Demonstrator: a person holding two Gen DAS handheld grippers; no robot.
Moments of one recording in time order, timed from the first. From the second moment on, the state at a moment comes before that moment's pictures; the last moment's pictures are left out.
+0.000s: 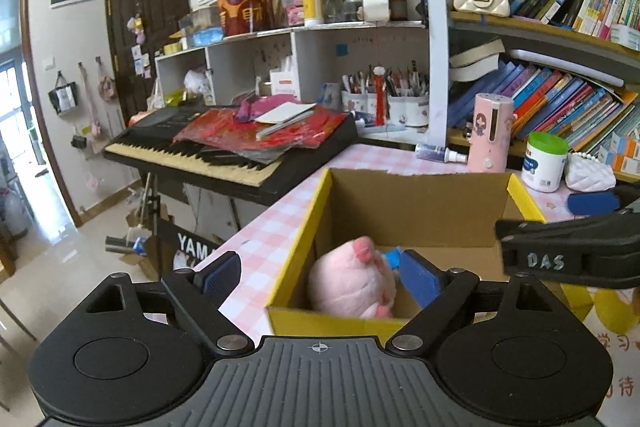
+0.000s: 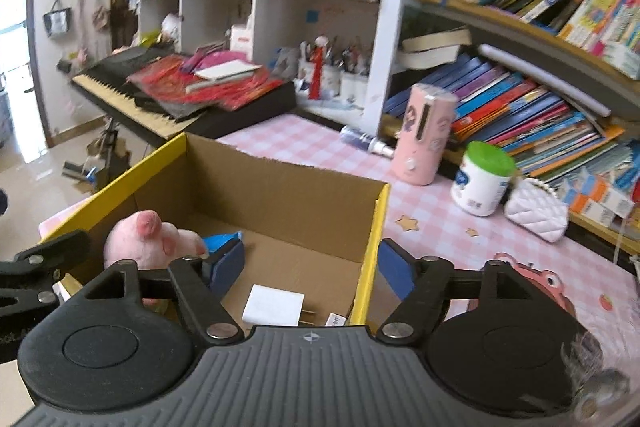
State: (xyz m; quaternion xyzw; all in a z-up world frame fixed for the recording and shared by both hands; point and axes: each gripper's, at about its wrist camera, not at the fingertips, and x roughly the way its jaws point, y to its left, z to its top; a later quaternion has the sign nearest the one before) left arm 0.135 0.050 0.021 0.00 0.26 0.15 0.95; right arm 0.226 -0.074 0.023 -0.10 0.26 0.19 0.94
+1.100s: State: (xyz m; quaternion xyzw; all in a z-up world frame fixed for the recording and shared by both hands) left arm -0.002 0.056 -0.008 0.04 0.32 0.15 0.93; right arm 0.050 -0.067 -0.014 -0.12 0.30 0.10 0.94
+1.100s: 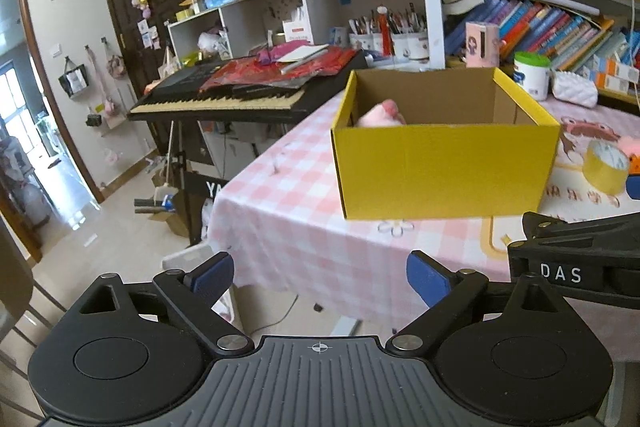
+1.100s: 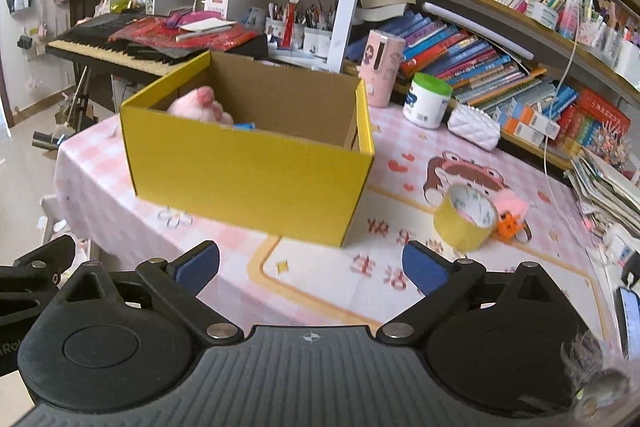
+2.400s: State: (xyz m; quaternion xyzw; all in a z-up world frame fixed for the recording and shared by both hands) left arm -0.004 -0.064 -0.020 0.11 0.33 -0.04 0.94; right arm -0.007 -0.203 -0.029 -0.05 0.34 -0.10 0.93
